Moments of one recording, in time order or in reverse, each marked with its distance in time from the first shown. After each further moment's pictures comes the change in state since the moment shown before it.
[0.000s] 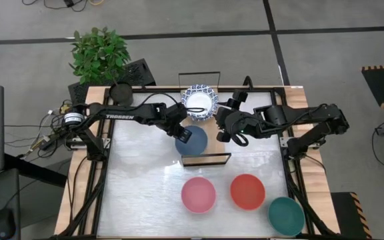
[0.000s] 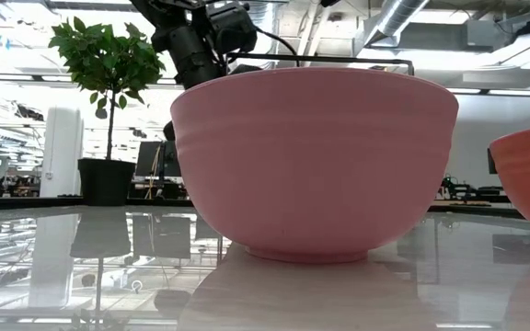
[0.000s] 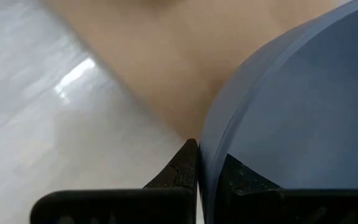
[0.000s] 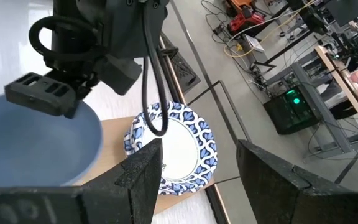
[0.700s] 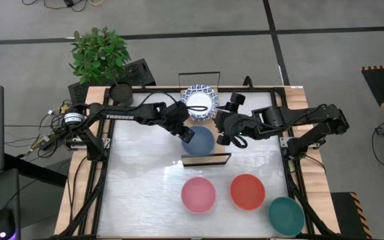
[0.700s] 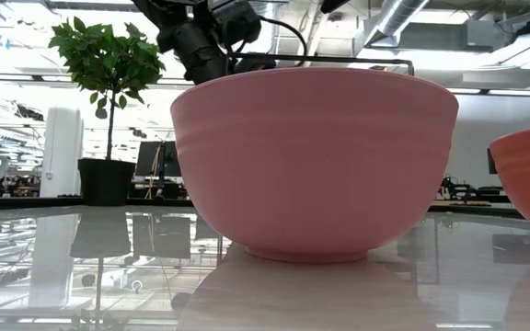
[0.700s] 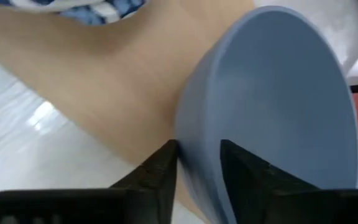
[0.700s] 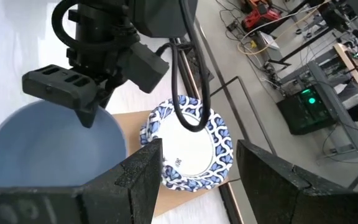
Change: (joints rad) left arm -0.009 0.000 0.004 0.126 0.035 0.054; right arm 0.000 0.000 -0.034 0.006 -0.054 0.012
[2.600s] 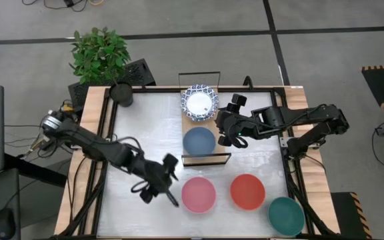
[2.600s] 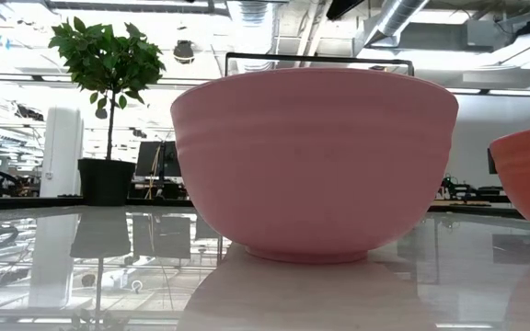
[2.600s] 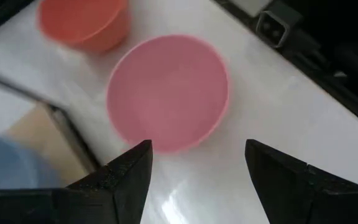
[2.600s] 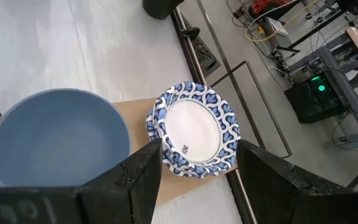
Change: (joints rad) left arm -0.643 -0.199 0.013 -0.100 -0.154 0.955; right arm -0.004 0.000 -0.001 -0.064 -0.026 0.066
